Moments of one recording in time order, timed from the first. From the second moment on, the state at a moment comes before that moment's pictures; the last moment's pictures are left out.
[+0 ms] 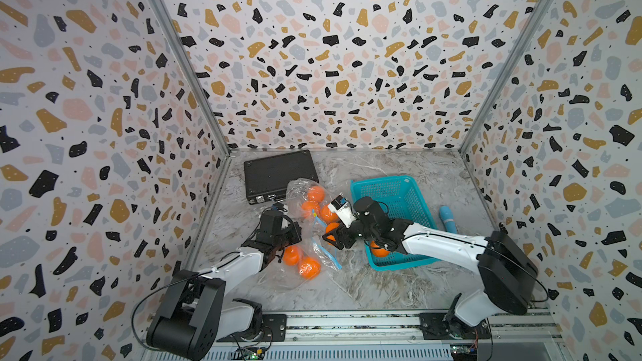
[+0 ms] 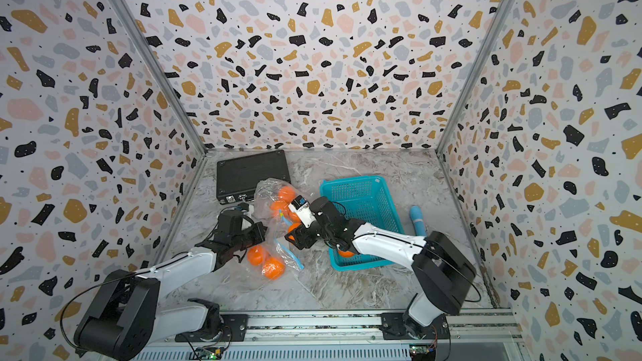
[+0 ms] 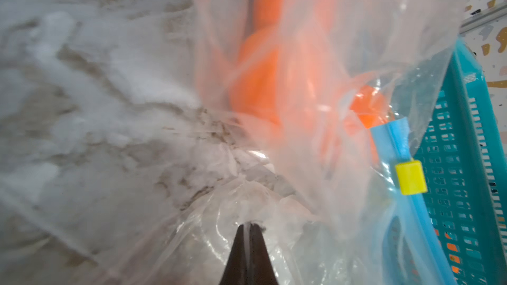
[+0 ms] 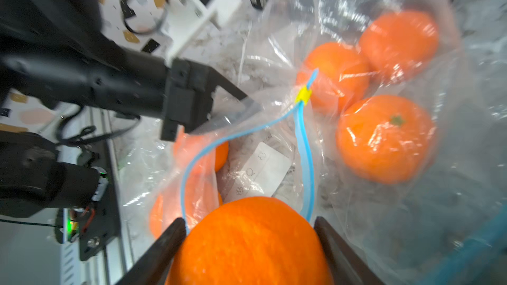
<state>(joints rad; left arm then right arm) -0.30 1.26 0.43 0.09 0.26 -0.58 0.90 1.52 0.96 -0.03 -0.31 0.22</state>
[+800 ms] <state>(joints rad) -0.52 1.26 0.51 0.04 0.20 -0.64 0.56 1.31 1.04 -0.90 0.10 0.32</state>
